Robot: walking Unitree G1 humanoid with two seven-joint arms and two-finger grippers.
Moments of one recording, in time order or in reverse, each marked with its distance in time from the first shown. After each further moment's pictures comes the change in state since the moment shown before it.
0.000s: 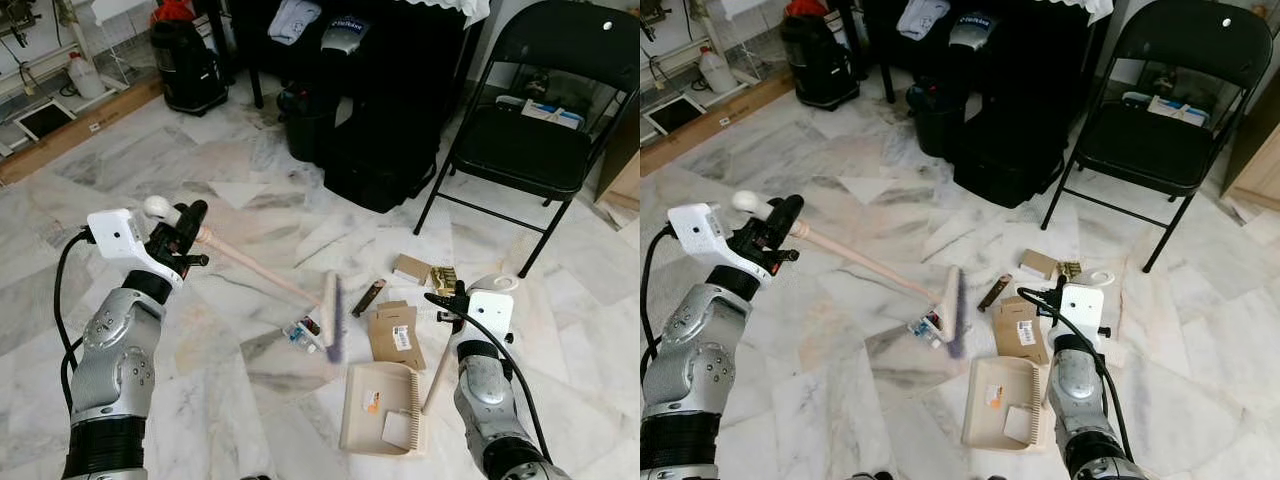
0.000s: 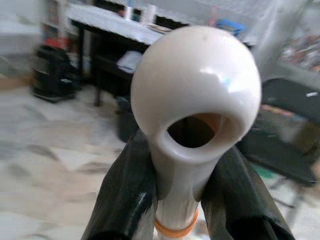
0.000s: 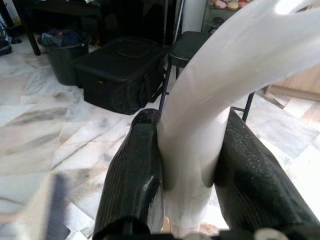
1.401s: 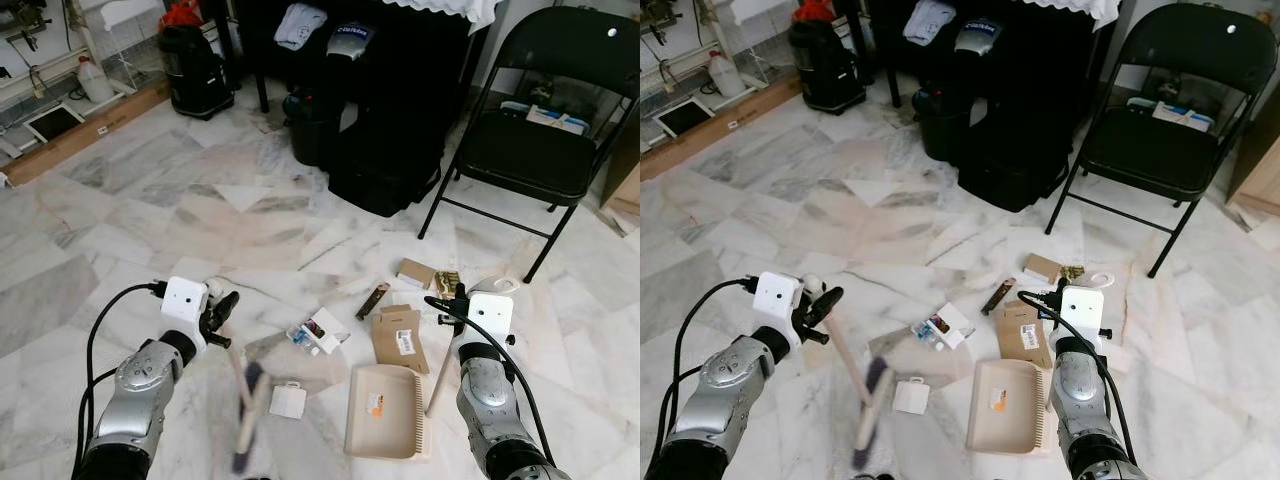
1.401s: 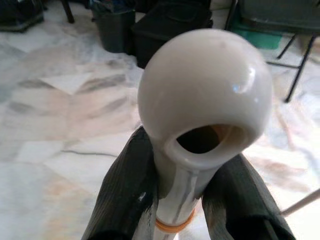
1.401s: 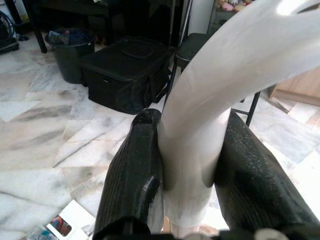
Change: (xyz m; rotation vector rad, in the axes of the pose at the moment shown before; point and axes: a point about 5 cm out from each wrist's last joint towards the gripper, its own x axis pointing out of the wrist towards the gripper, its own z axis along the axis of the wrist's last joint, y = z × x) left arm -0.037 -0.009 -0.092 0.166 0.442 -0.233; right arm -0.001 -0.003 -0.003 -0.028 0.014 0.008
